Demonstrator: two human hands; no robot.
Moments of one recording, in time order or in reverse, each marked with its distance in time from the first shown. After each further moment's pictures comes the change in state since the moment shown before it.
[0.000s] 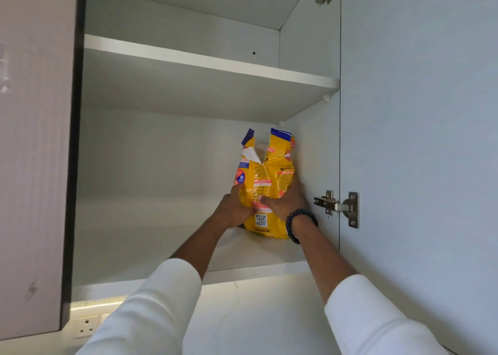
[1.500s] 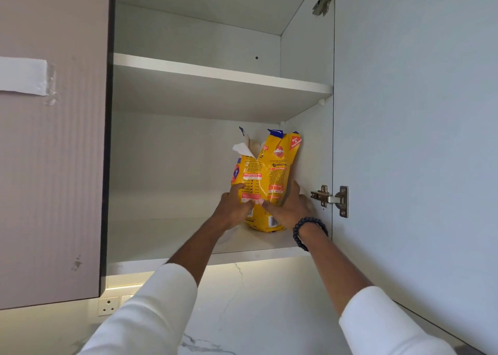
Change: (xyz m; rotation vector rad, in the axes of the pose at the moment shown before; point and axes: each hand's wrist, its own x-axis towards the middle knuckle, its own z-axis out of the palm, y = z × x) left_hand -0.050 0.010 -0.012 -0.093 0.061 -0.094; right_hand -0.059 -0.007 -0.024 -0.217 -0.116 0.012
